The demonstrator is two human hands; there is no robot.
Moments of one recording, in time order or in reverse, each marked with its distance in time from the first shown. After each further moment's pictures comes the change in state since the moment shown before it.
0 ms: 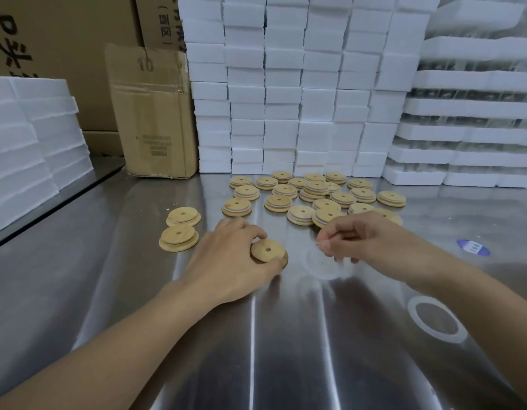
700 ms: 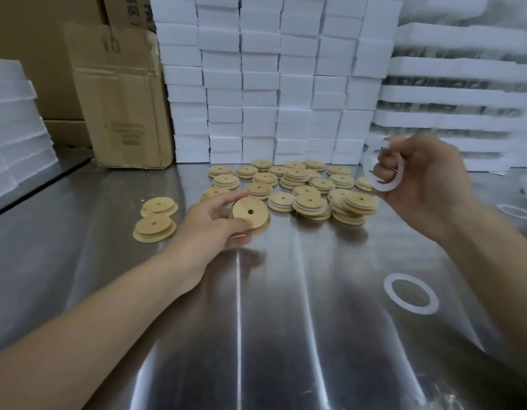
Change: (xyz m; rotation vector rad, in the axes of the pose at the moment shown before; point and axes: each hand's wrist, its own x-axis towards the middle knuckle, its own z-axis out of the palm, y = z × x) left_hand 0.009 0.003 0.001 -1.284 -0.016 -0.258; right_hand -0.010 -0.015 -0.057 0.823 0.468 -0.116
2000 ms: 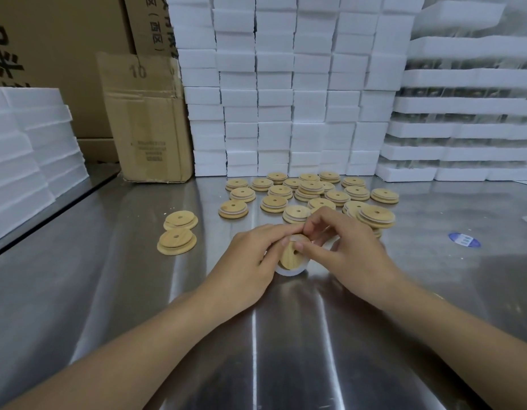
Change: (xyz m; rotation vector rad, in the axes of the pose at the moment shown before) left_hand -0.016 -0.011 0.013 0.722 -0.179 0.557; right_hand -0.030 0.094 0.041 -0.961 -0.243 -0.390
